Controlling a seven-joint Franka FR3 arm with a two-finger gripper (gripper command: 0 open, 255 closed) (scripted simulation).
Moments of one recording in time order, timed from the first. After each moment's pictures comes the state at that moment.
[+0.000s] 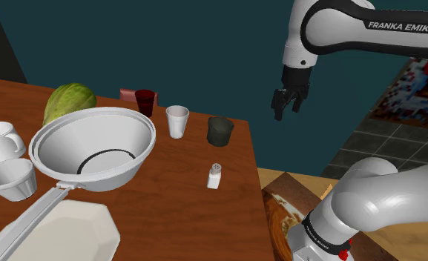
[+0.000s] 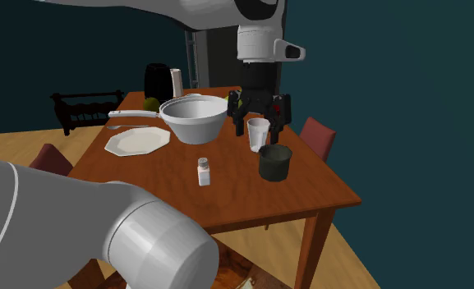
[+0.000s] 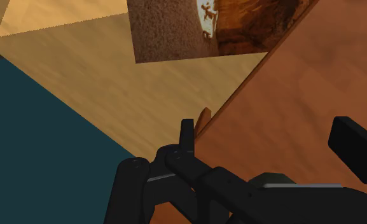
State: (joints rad) arm 0.01 -0.74 0.01 -2.42 -0.10 1.52 0.08
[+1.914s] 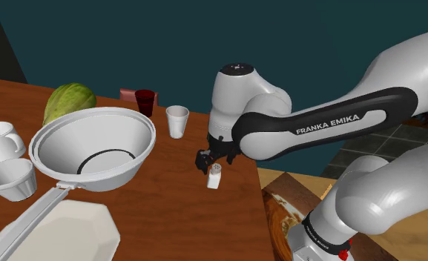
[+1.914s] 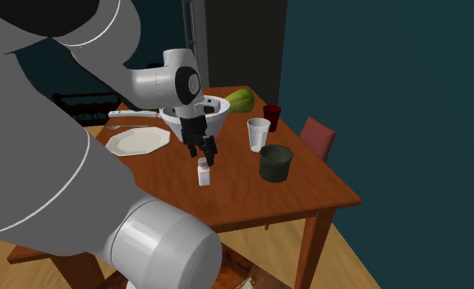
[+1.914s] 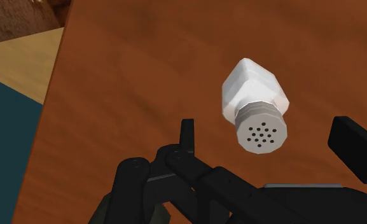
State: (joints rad) arm 0.11 -0.45 0.50 -2.64 0.11 2.22 0.68
